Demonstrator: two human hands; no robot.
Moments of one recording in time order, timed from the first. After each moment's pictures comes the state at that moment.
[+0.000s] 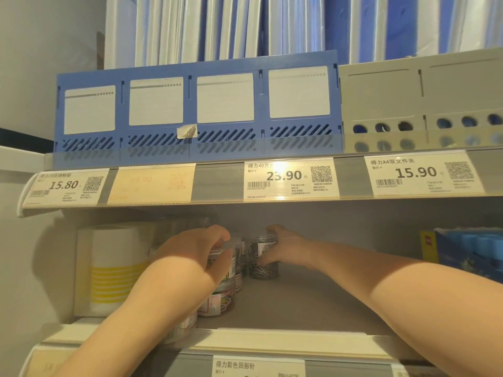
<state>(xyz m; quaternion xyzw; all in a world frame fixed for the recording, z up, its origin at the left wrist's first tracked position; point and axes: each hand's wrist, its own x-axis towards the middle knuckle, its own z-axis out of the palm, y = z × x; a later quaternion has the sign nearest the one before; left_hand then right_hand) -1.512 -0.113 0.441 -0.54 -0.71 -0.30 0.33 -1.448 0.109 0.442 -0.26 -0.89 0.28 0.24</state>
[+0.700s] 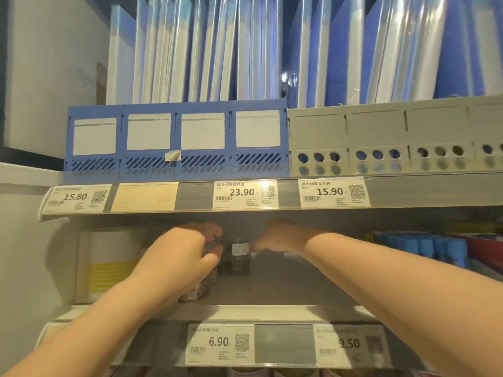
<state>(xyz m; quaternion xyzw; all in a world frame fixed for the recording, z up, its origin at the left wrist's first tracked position) -1.470 -0.127 0.458 -0.53 -0.75 -0.22 0.32 -1.370 0.040 0.489 -0.35 -0.92 0.06 0.18</state>
